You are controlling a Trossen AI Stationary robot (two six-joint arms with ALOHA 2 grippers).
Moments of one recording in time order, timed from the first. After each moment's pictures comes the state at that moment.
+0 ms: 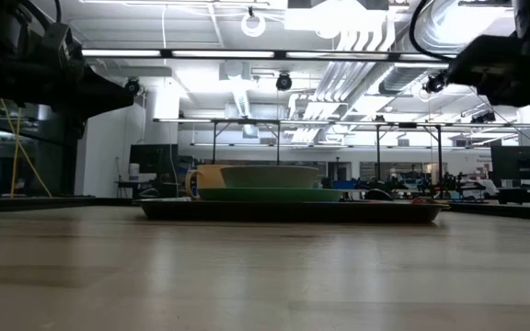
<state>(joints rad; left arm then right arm) 0.25 0.03 0.02 0.00 -0.10 -0.44 0.32 1.13 0.75 -0.97 -0.14 2.00</state>
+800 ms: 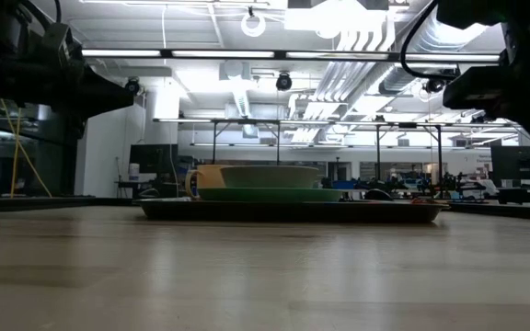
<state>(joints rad) 0.25 0.03 0.02 0.00 -0.10 -0.44 0.27 1.23 0.75 -1.00 -0.17 1.98</state>
